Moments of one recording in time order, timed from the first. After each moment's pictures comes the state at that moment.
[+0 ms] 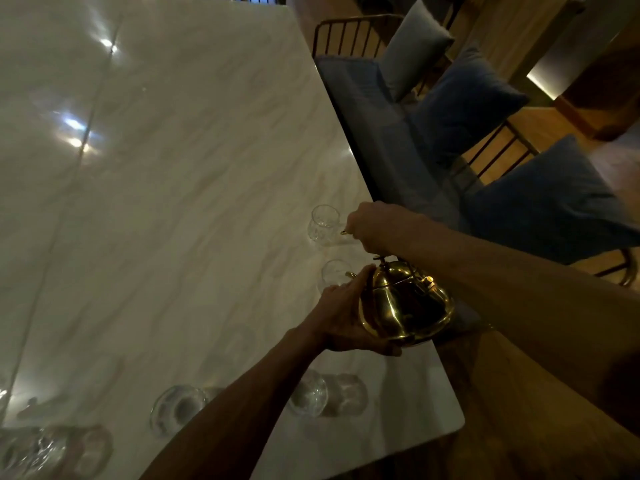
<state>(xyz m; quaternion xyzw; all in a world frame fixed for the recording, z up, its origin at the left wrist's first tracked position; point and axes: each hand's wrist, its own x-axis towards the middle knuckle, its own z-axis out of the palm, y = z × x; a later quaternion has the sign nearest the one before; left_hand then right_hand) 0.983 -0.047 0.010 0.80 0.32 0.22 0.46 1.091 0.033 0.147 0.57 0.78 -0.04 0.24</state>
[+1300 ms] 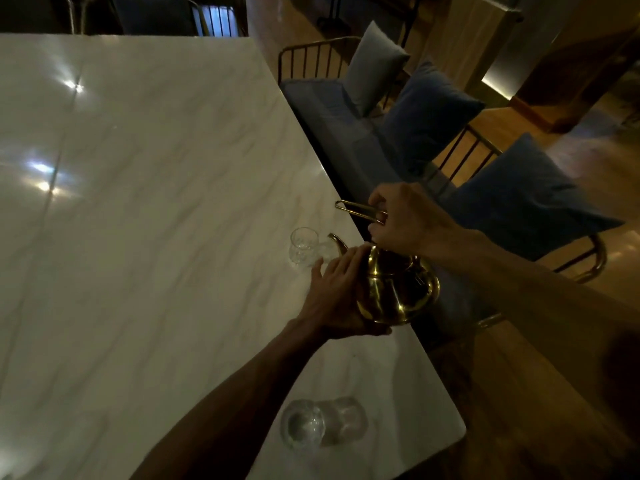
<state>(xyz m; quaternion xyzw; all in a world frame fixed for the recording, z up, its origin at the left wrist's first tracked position) 1.009 -0.002 0.035 0.86 0.36 0.18 0.32 1.152 0.014 0.188 0.67 0.73 -0.07 -0.11</state>
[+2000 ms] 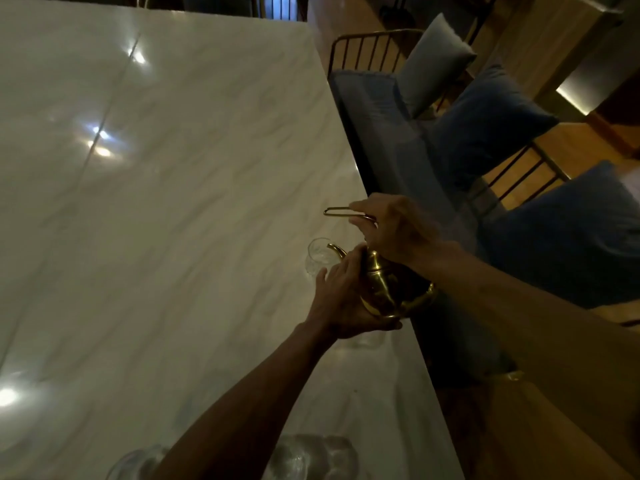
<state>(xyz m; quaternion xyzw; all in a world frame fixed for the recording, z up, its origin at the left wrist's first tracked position) 1.036 0.056 0.003 0.77 0.47 0.25 0.36 1.158 0.113 0.124 0.51 0.83 -0.04 -0.21</state>
